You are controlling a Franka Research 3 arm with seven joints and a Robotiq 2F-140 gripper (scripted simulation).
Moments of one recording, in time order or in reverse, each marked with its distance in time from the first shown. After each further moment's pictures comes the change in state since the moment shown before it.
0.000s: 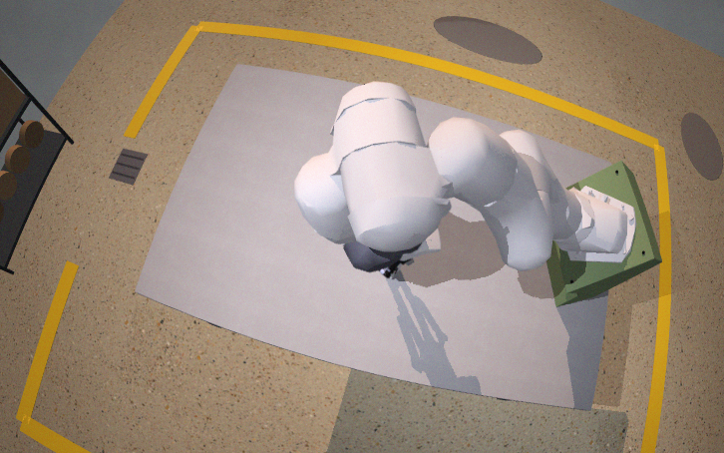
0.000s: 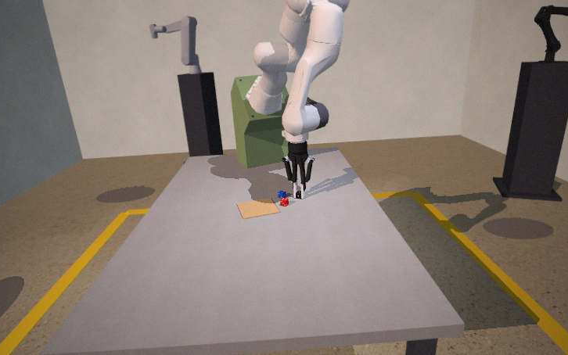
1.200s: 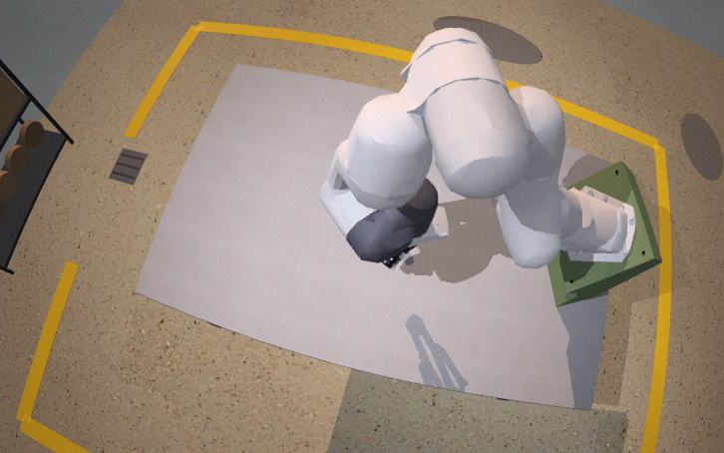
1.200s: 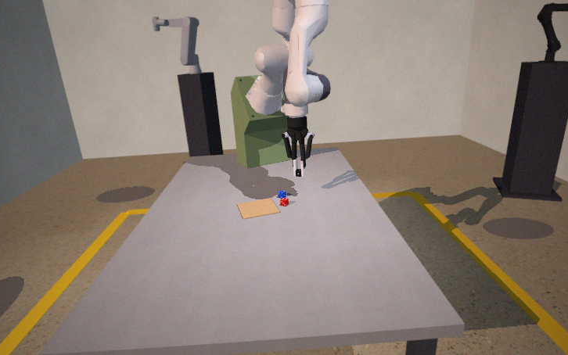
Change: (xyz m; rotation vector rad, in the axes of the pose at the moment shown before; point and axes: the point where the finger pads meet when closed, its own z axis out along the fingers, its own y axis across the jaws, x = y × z) arm -0.002 0.004 -0.098 -0.012 -0.008 0.002
